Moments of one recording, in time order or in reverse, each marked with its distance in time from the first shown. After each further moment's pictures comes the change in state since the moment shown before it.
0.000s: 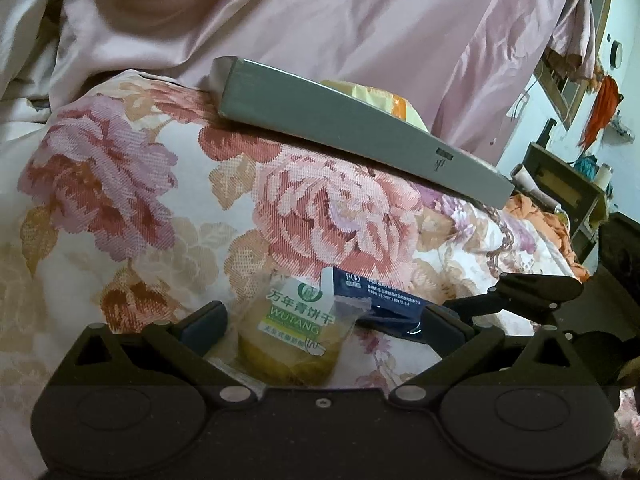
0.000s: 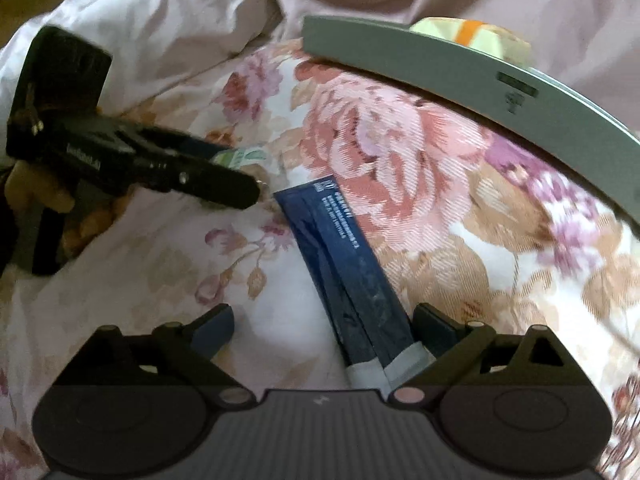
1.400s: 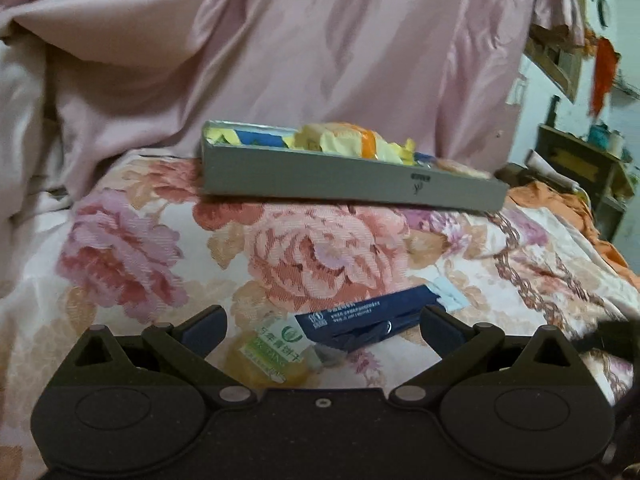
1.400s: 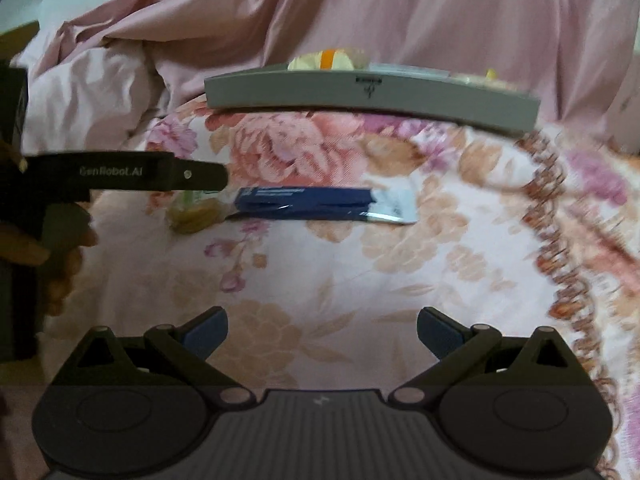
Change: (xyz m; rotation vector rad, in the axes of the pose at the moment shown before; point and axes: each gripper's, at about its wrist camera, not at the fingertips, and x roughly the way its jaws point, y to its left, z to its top) left arm -0.028 -0.039 0.013 0.163 -0.051 0.114; right arm -0.058 0.064 -0.044 0.437 -0.124 -0.308
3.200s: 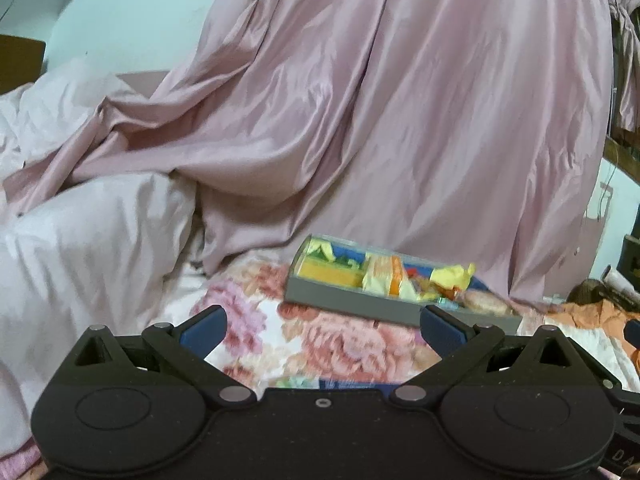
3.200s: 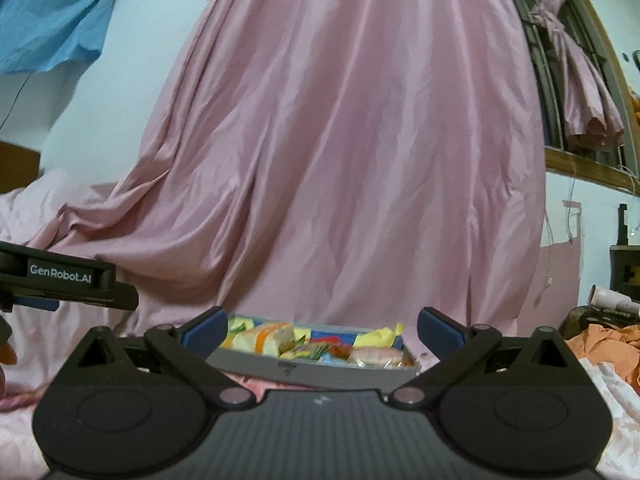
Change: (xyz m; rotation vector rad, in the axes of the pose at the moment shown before) left arm -0.138 -0.105 0.033 -0.184 -0.253 0.414; right arm -0.135 -0.010 0.023 -0.079 -0.717 -0.203
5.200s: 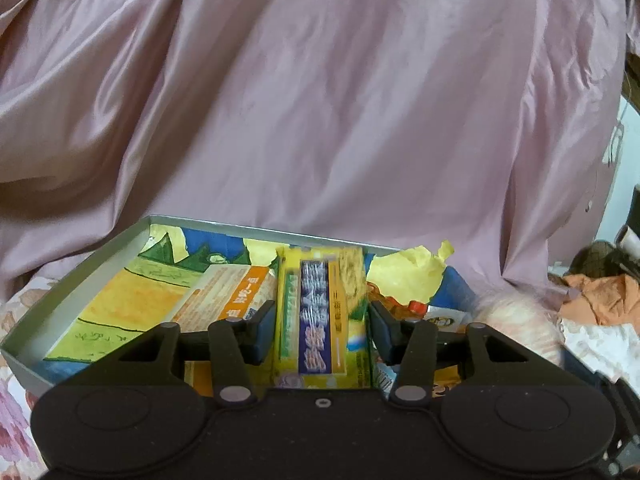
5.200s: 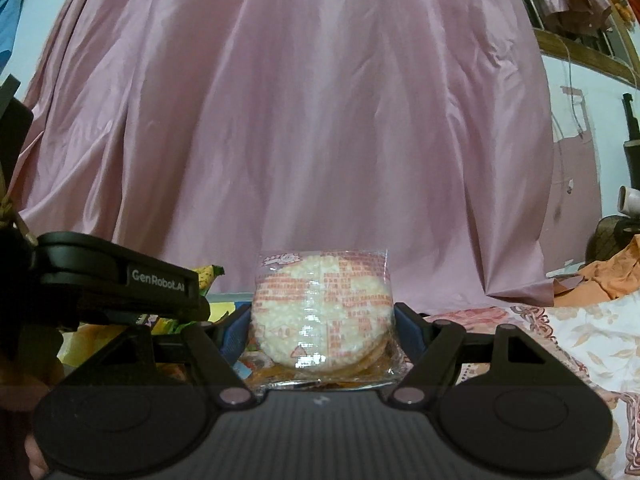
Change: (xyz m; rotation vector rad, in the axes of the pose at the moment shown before) left arm 0.280 -0.147 0.025 0.073 0.148 -0.092; right arm 0.222 -0.089 -0.069 0.196 0.125 -0.045
